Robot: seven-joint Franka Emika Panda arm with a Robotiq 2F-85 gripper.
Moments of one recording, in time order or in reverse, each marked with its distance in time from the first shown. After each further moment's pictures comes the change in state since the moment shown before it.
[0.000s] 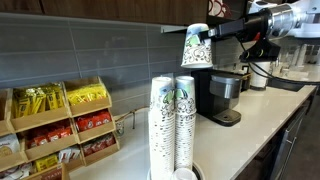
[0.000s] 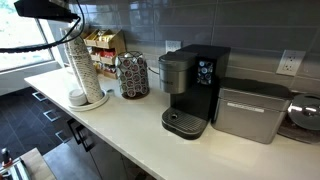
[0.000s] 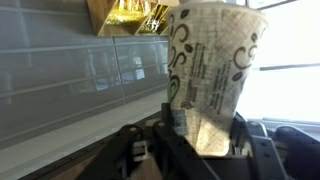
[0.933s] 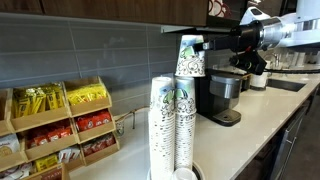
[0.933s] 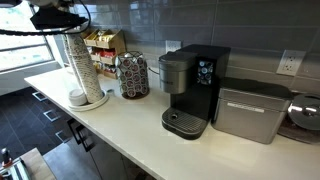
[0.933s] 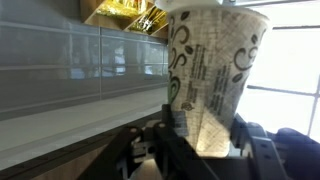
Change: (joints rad) arm -0.256 0.065 0.150 -0.016 0.243 -0.206 -0.383
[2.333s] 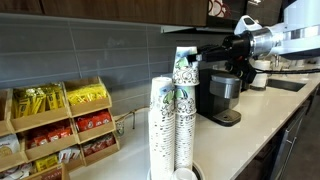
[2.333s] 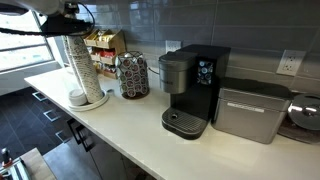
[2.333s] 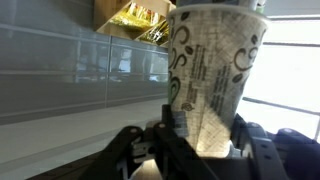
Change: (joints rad) arm -0.106 0.044 0.093 -0.015 0.087 -0.004 -0.129
